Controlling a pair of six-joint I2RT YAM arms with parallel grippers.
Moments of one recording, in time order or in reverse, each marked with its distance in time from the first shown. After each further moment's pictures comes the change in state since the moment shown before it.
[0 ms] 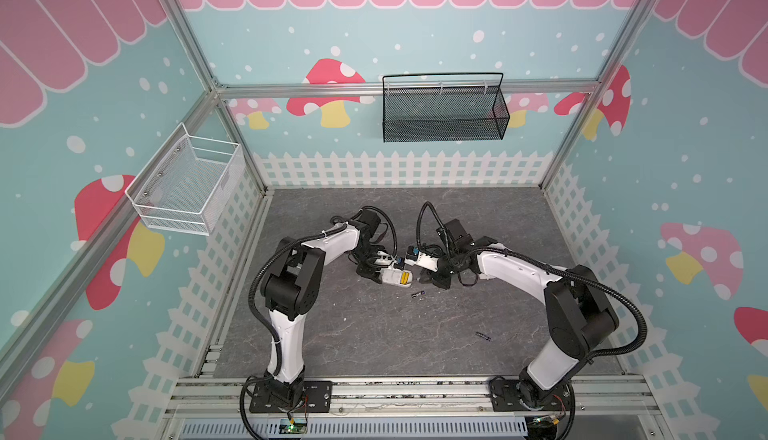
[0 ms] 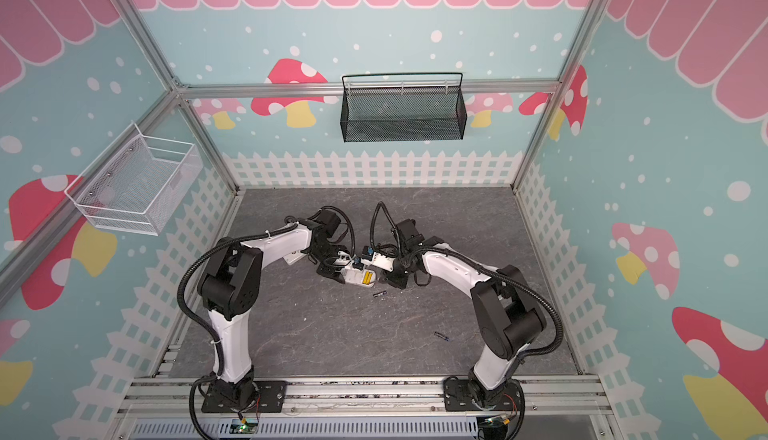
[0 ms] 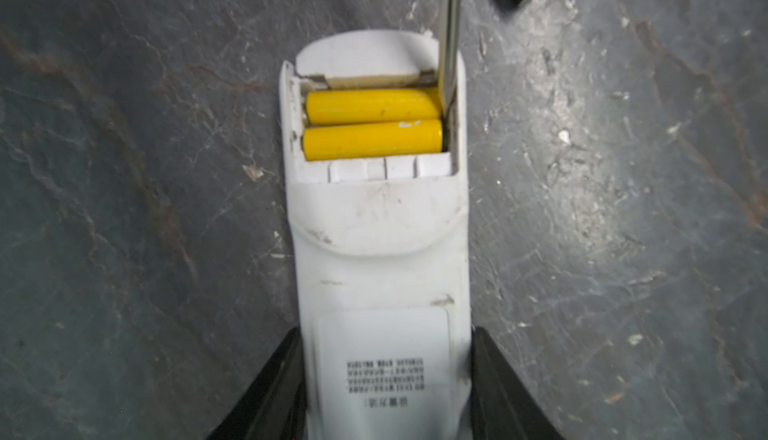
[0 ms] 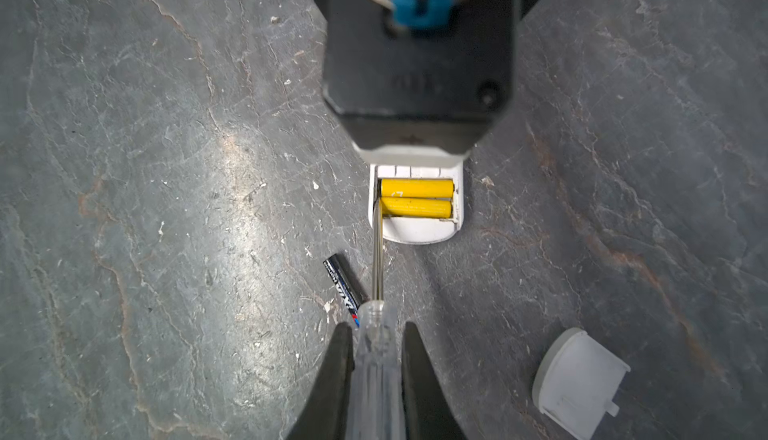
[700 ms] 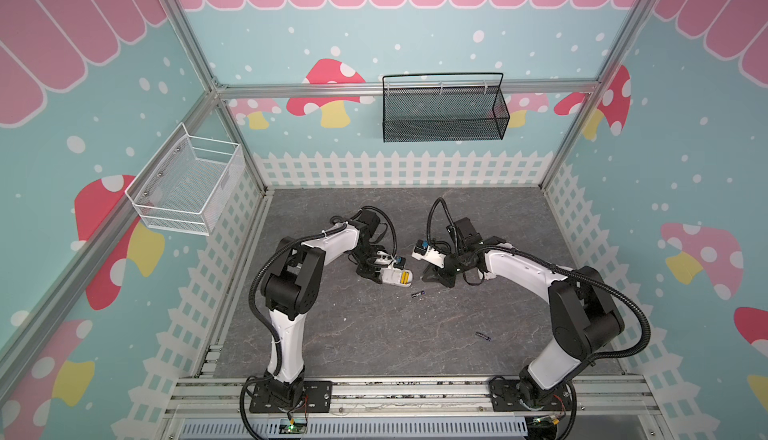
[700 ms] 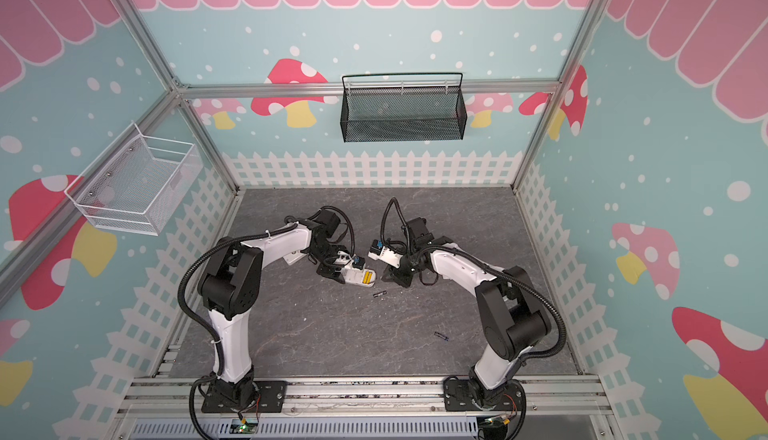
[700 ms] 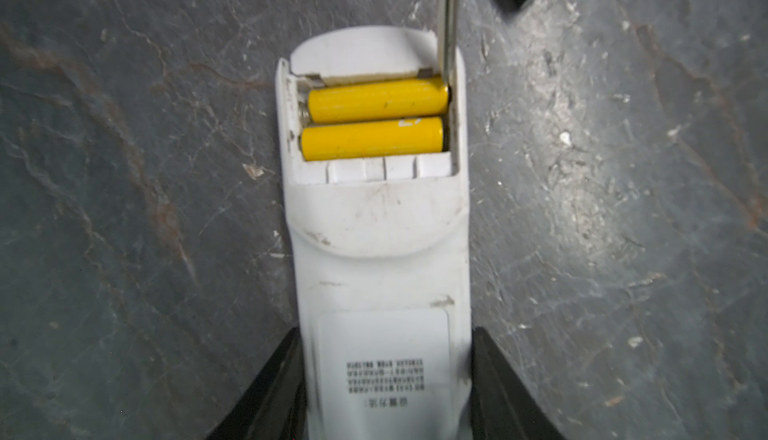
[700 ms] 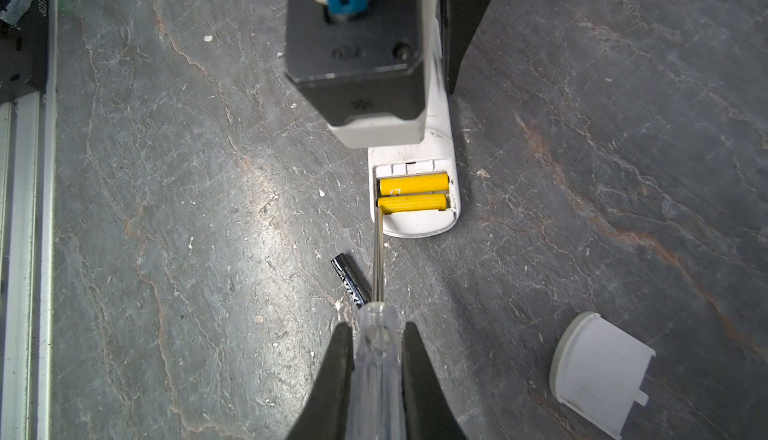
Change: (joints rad) left arm 0.002 0.004 0.001 0.000 0.012 -0.006; right arm -0.090 -0.020 -0.039 0.032 -0.164 0.066
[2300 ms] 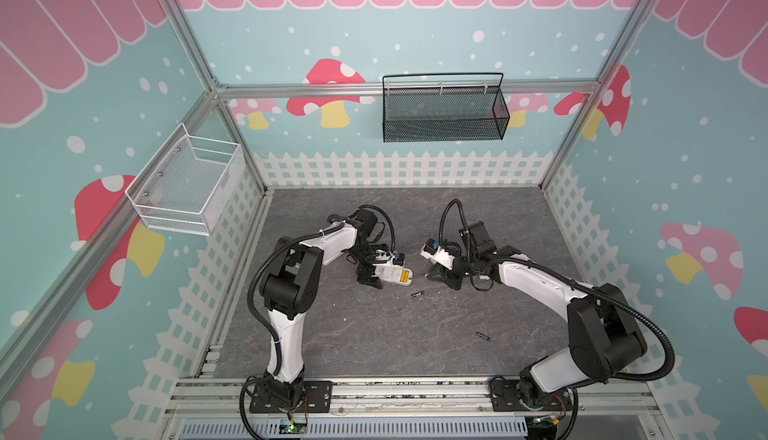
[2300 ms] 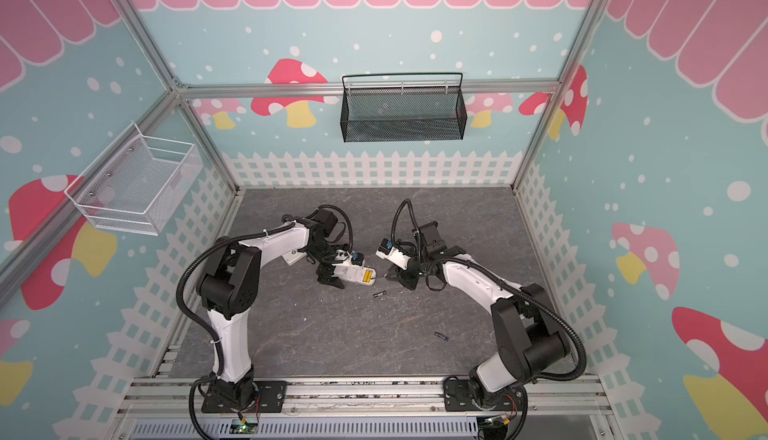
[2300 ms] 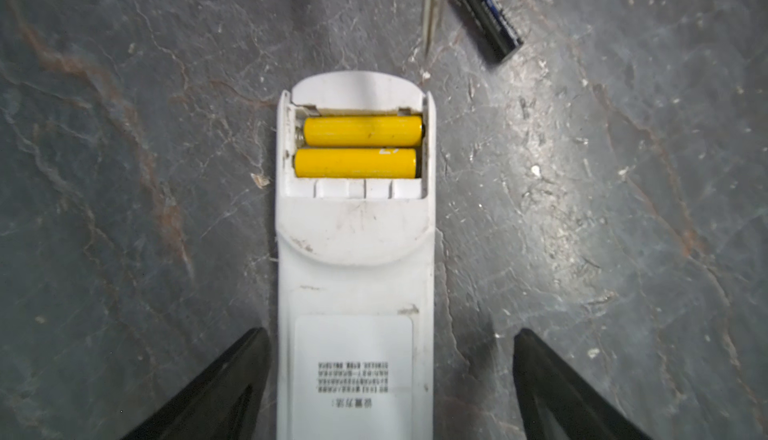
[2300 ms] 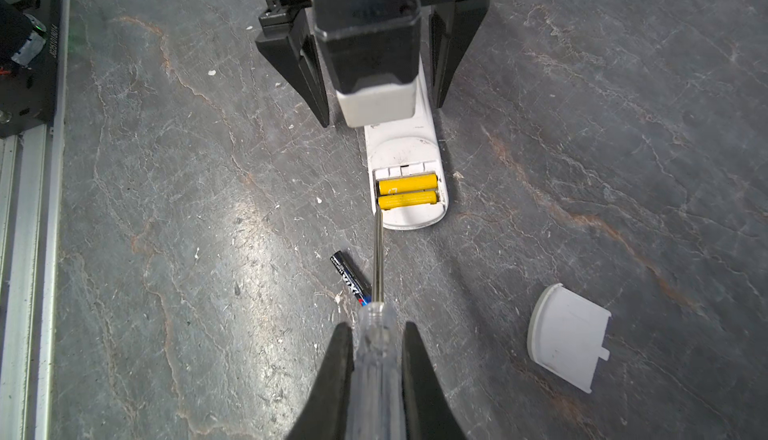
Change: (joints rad) left arm 0.016 0.006 0.011 -0.029 0.073 -0.053; right arm -0.039 -0.140 -0.135 0.126 -0.018 0.067
